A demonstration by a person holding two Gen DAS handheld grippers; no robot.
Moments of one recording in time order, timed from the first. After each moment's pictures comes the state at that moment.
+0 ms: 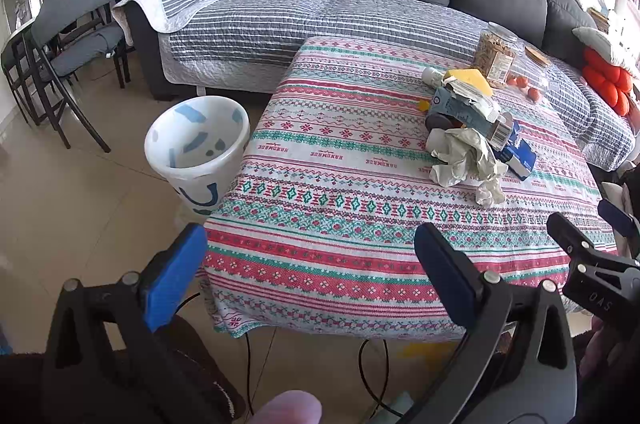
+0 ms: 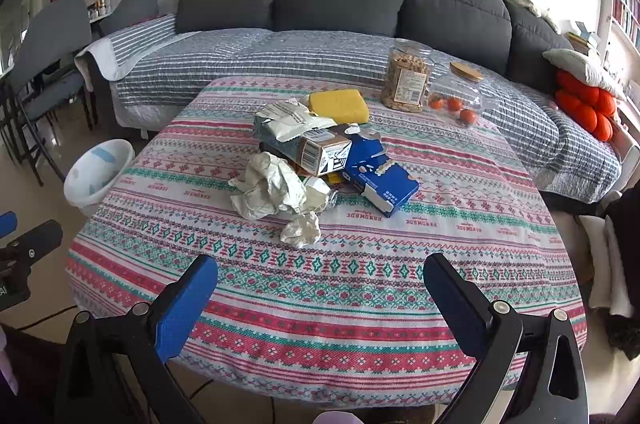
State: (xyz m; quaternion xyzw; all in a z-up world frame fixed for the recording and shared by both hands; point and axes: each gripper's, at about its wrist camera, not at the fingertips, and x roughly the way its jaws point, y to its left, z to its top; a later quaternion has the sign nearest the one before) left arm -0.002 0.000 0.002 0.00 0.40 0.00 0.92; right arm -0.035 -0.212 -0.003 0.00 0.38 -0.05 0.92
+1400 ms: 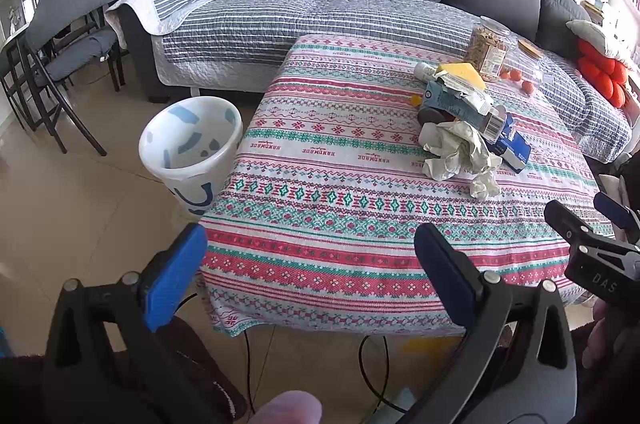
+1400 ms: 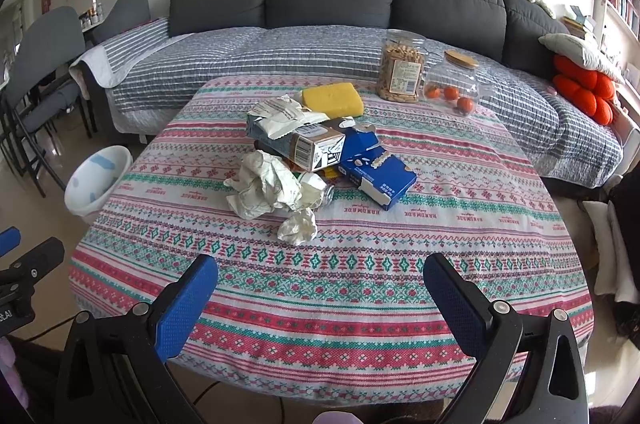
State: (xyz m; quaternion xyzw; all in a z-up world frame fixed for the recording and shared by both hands) left arm -0.003 -0.006 0.001 0.00 0.40 -0.01 0.92; right arm -0.034 -0.217 -0.005 0.02 0.38 -0.06 0.92
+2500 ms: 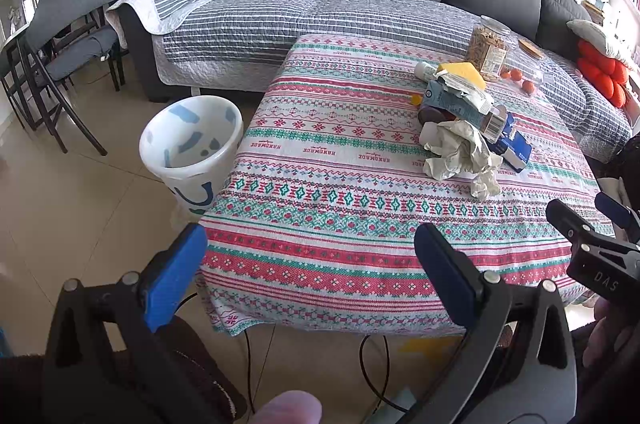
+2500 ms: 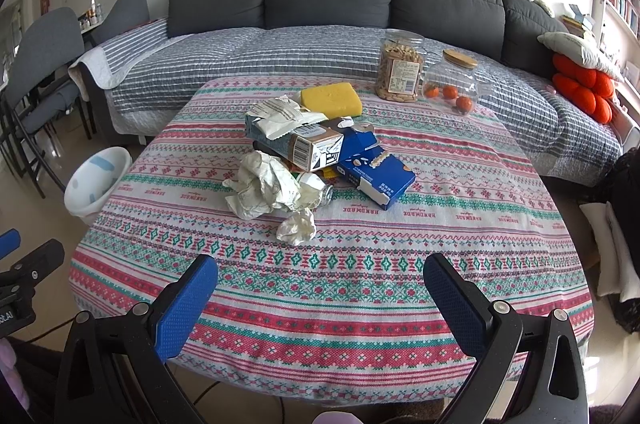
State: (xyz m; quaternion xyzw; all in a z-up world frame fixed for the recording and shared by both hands) left arm -0.003 -0.003 0.000 0.00 0.40 -0.01 0.91; right arm -0.034 -0.219 -0.005 0.02 0.38 -0.06 0.92
